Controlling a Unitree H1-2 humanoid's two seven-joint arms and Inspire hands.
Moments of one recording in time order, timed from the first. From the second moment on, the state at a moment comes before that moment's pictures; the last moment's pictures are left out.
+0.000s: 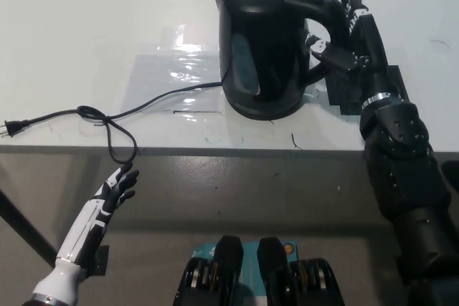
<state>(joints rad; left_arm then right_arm) -0.01 0.24 -0.01 -0.14 -0.02 -0.06 -0.17 -0.83 -0.07 -0.08 0.68 0.12 -0.23 0.06</state>
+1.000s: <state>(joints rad) -0.01 0.24 0.00 -0.12 -0.02 -0.06 -0.17 -0.76 -0.15 -0.19 0.20 0.26 -0.18 0.11</state>
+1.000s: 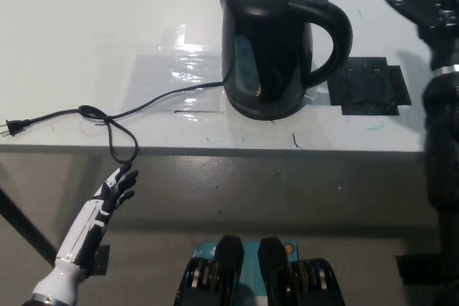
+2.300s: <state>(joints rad) 0.04 0.24 0.00 -0.14 -0.02 -0.06 -0.17 0.04 -0.21 -0.08 0.00 0.04 -0.30 0.14</state>
